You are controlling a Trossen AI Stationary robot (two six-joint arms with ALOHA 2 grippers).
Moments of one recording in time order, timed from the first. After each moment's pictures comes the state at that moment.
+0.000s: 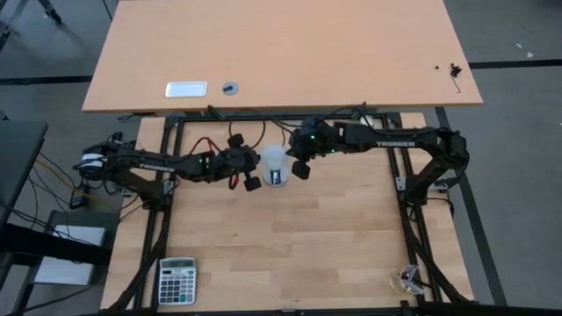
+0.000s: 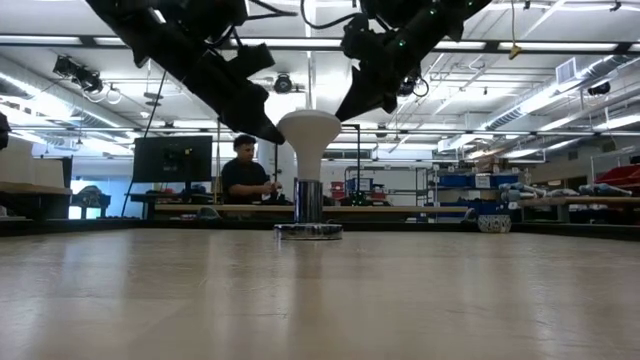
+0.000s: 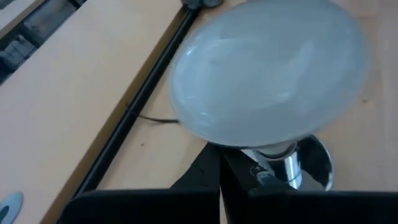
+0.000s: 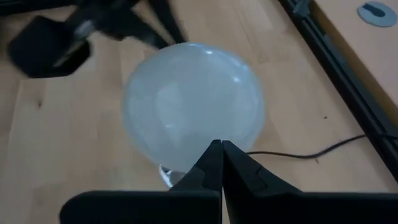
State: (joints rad) left arm 0.12 1.36 0.73 0.09 -0.44 0.15; right arm -0.24 1.62 1.25 -0.37 -0.02 0.01
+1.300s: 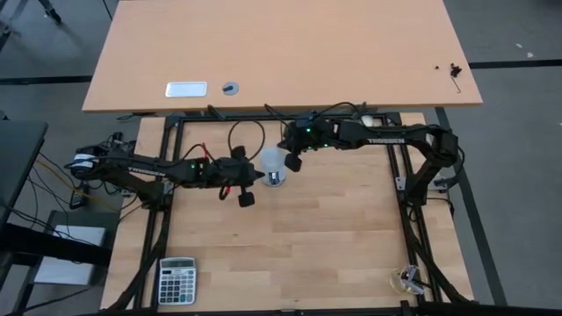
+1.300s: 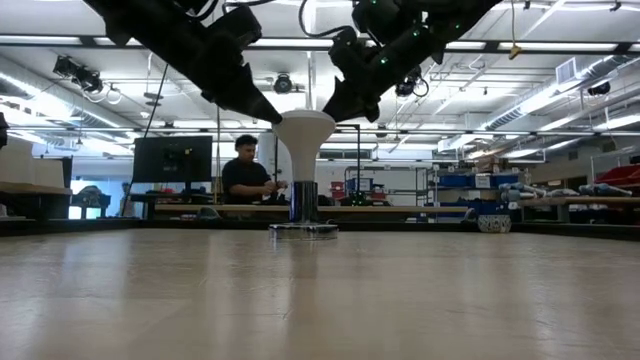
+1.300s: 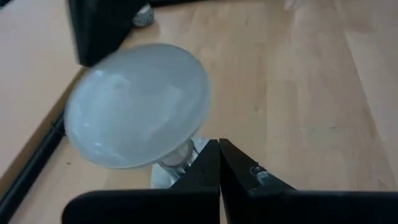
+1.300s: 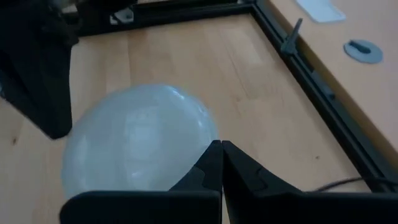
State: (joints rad) left arm 0.01 1.27 0.73 -0.01 -0.28 0.06; right arm -0.31 1.69 1.25 -0.17 -0.06 -0.03
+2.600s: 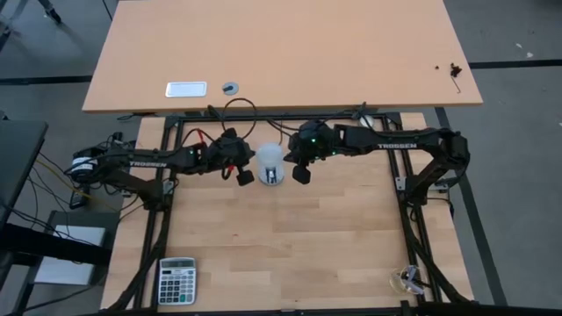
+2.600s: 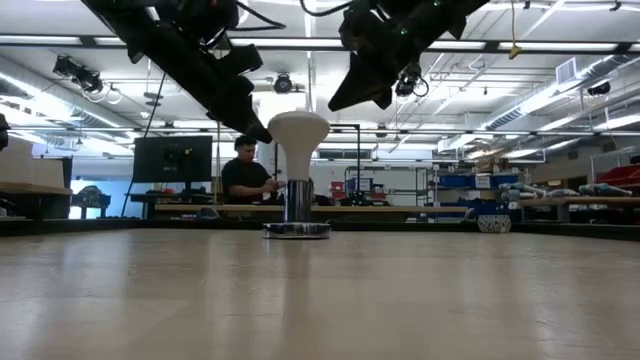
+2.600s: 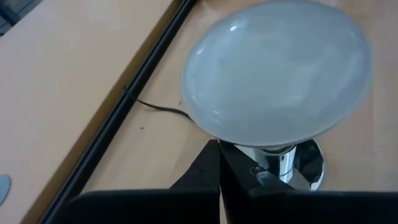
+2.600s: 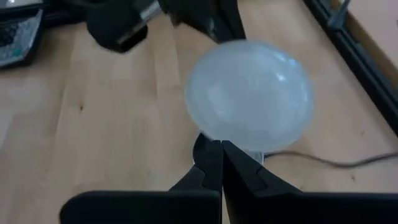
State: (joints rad) left arm 0.22 1.26 0.73 -0.05 -0.30 0.13; right arm -0.22 1.59 1.24 -0.34 -0.09 0.03
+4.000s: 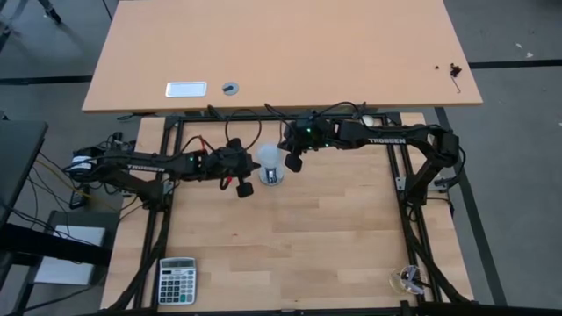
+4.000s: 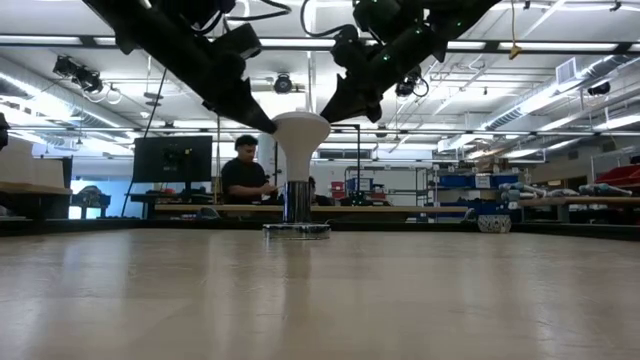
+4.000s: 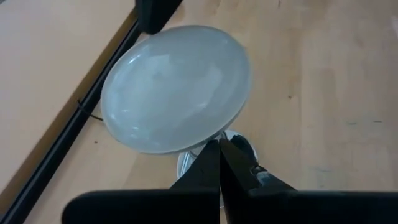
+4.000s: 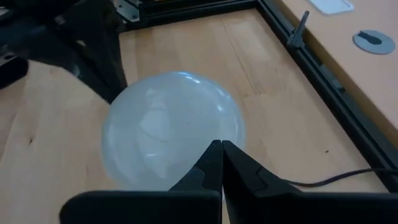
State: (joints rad) left arm 0.12 1.25 0.73 -0.05 -0.25 0.08; right arm -0.30 1.68 1.25 -0.20 -0.09 0.01
